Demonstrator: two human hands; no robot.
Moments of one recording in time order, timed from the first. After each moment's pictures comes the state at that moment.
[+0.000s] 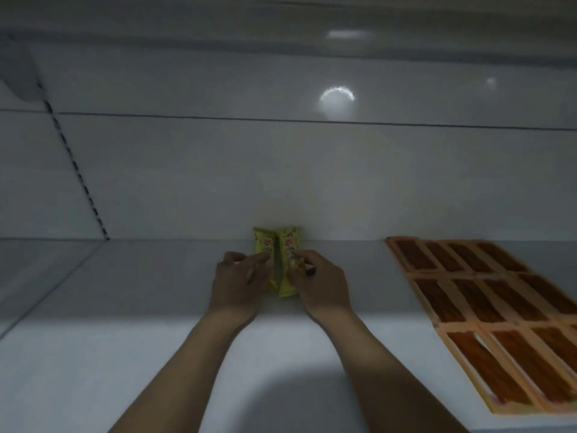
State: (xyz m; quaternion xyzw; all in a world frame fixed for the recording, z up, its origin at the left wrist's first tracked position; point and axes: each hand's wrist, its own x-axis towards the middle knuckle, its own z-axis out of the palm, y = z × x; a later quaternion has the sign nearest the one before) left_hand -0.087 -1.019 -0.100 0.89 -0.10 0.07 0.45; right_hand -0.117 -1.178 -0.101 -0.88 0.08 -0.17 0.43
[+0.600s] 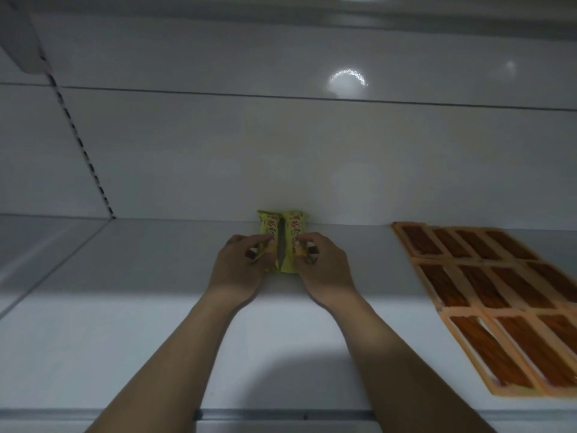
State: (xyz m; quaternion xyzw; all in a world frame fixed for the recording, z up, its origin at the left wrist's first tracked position) left_hand -0.083 -1.016 -0.106 0.87 -0.12 0.10 0.46; right_hand -0.119 -1.181 -0.102 -0.87 0.05 -0.14 0.47
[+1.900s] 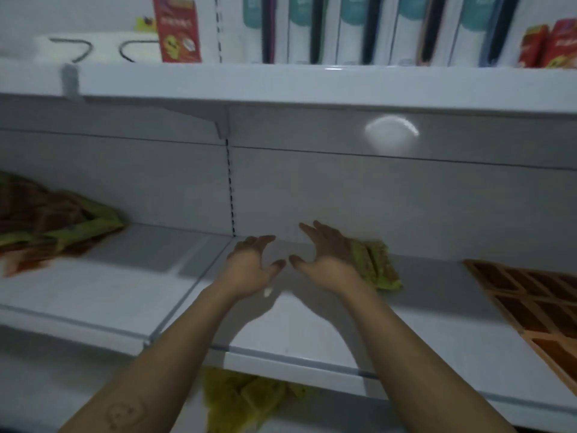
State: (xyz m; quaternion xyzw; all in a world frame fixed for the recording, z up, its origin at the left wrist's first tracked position) left_hand -0.131 -0.822 -0.040 0.94 -0.13 0.11 0.29; right_hand -0.146 -1.007 -0.013 -0.96 -0.10 -0.12 0.22
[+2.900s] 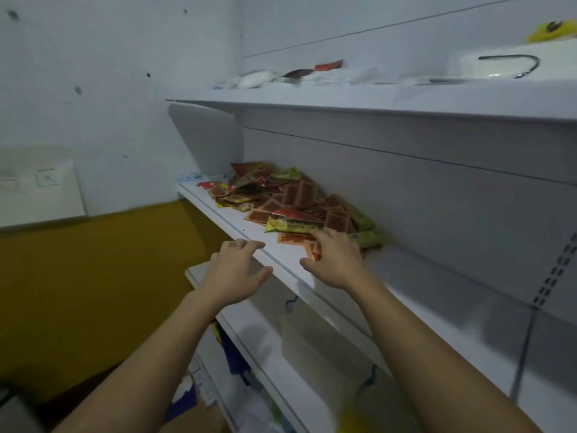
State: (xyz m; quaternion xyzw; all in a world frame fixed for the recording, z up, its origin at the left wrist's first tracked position) left_hand -0.272 -0.341 -0.028 0.95 0.23 0.17 0.11; right_hand -0.134 -0.494 -0.005 -0.91 -0.39 -0.05 0.15
